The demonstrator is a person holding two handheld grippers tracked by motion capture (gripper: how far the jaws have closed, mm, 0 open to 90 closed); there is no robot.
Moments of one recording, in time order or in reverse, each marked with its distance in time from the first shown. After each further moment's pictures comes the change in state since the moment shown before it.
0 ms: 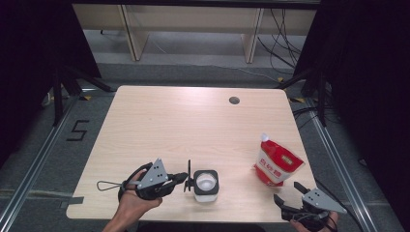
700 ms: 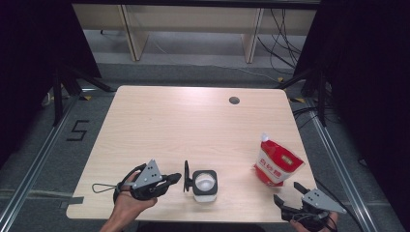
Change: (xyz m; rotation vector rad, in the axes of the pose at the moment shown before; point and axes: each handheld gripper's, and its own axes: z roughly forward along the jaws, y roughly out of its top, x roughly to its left) left arm 0.009 -0.018 -0.005 0.006 0.025 -0.059; right arm 0.001 -0.001 0.001 0.007 0.006 -0.002
